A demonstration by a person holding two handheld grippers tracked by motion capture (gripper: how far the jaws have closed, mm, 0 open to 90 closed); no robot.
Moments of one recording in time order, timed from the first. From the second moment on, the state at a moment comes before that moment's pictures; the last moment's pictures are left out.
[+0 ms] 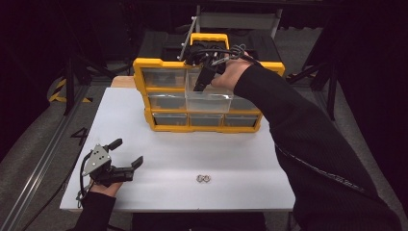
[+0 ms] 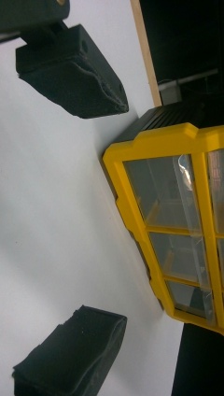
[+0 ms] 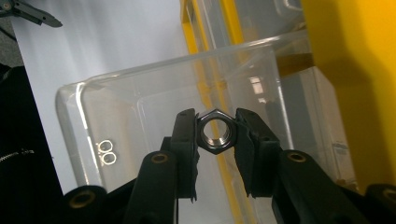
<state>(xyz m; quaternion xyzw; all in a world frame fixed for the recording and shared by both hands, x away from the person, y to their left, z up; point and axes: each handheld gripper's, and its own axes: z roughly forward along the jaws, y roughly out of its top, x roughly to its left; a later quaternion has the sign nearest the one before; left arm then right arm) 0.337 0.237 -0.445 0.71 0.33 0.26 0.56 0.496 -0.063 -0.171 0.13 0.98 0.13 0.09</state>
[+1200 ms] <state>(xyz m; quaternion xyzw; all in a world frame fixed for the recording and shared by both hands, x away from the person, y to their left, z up) 0.337 0.238 -0.445 0.71 0.33 0.26 0.56 0.501 -0.052 -0.181 0.09 0.99 0.11 0.06</state>
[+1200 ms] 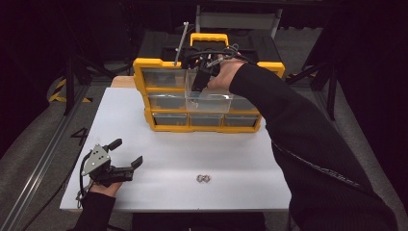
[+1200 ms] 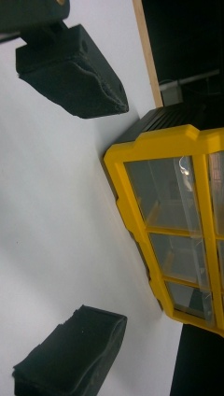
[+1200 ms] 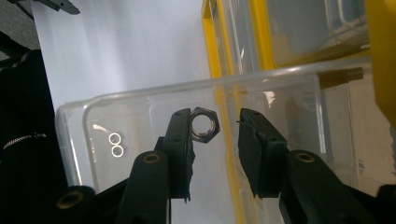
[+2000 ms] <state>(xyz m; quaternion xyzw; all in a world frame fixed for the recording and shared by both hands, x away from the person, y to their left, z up) 0.337 0.237 -0.446 0.71 0.33 0.26 0.56 0.434 -0.103 -0.127 0.11 0.96 0.19 0.14</state>
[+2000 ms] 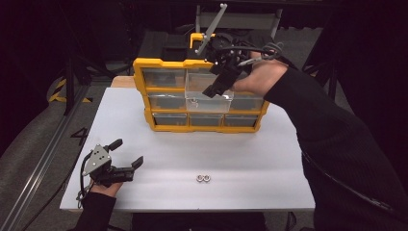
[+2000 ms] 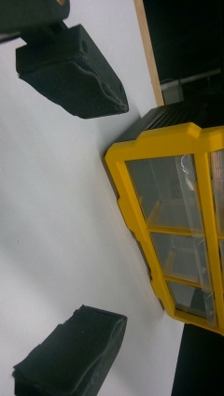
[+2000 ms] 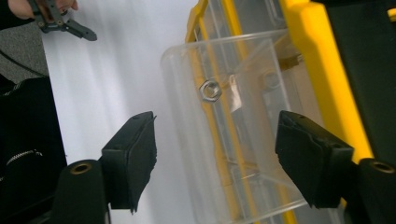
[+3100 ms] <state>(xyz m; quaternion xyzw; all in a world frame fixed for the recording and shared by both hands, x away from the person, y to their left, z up) 0.337 0.235 -0.446 0.71 0.33 0.26 0.56 0.378 -0.125 -0.241 0.10 0.96 0.22 0.11</state>
